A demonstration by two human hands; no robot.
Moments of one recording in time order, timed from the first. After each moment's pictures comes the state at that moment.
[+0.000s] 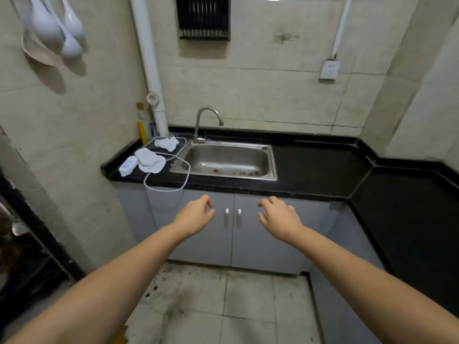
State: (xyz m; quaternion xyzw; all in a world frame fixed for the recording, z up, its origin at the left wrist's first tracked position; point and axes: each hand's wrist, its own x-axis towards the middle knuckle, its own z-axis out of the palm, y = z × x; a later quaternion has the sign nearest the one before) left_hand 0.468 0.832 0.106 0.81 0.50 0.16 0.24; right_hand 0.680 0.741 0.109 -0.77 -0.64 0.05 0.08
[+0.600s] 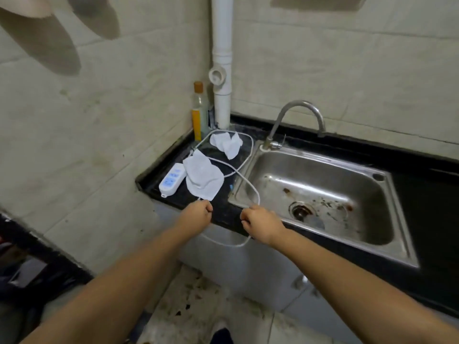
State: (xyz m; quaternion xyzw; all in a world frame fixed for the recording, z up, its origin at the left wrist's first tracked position) left_hand 0.364 1.228 0.011 0.70 0.65 0.13 0.27; right_hand 0.557 1.193 0.025 -0.61 -0.78 0.13 0.01
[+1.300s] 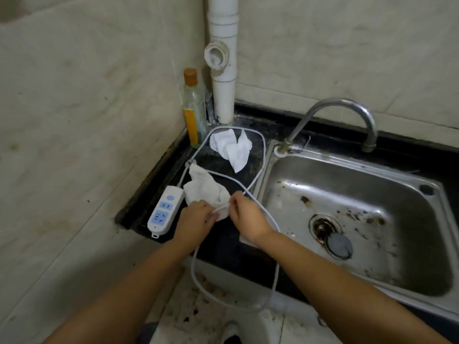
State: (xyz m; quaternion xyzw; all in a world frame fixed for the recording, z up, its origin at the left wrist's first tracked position) left_hand 0.347 1.375 -0.024 0.78 0.57 0.13 0.21; right_hand 0.507 1.364 0.000 -0.63 -0.69 0.29 0.20
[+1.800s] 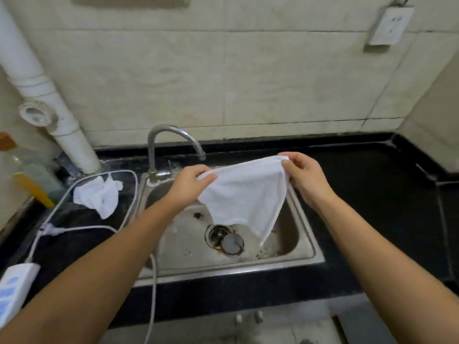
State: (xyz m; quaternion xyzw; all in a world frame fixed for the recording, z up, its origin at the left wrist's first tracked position) left_hand 0.658 1.375 0.098 0.82 0.37 0.23 0.37; right_hand 0.876 1.223 0.120 -0.71 -0.36 0.24 0.56
